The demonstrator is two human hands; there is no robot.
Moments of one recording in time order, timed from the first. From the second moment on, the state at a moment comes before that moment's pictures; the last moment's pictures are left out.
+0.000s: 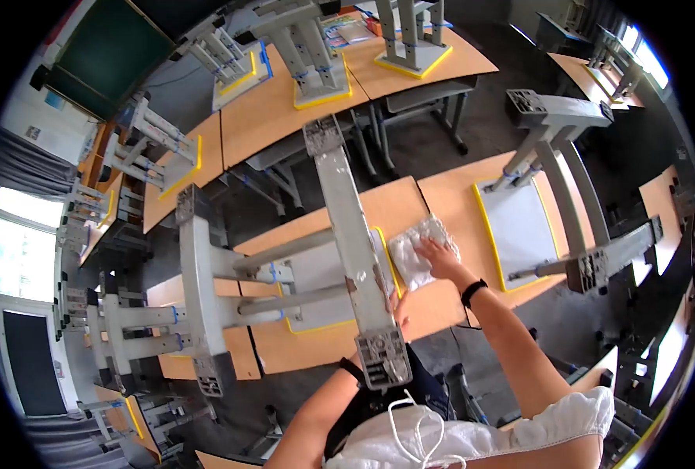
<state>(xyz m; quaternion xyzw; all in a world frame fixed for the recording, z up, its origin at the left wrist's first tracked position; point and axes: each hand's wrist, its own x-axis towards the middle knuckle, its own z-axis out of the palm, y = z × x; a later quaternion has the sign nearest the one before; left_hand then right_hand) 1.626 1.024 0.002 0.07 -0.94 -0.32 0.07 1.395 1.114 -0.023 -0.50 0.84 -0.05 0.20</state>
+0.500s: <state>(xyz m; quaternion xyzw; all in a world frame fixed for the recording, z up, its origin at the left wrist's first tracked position) 1.686 1.060 -0.016 -0.01 -0.97 -0.22 -0.07 1.594 1.194 -0.072 -0.49 0.78 -0.28 0.28</state>
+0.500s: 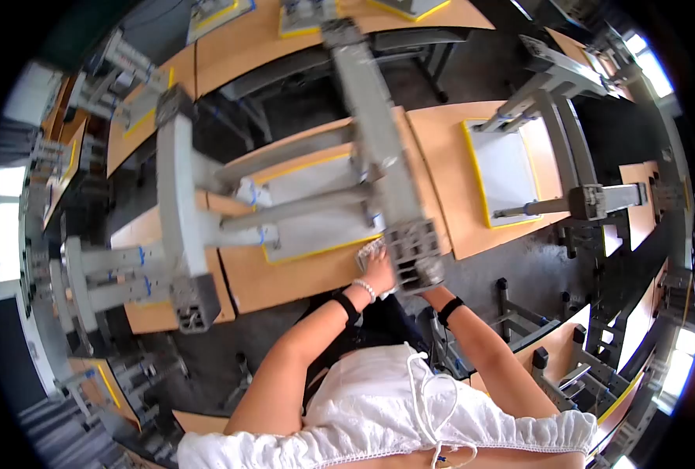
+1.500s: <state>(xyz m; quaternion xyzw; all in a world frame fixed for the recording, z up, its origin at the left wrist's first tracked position) 1.984 0.802 0.001 0.32 -0.92 -0.19 -0.12 1.760 0.828 0.041 -0.62 0.78 0.02 0.00</state>
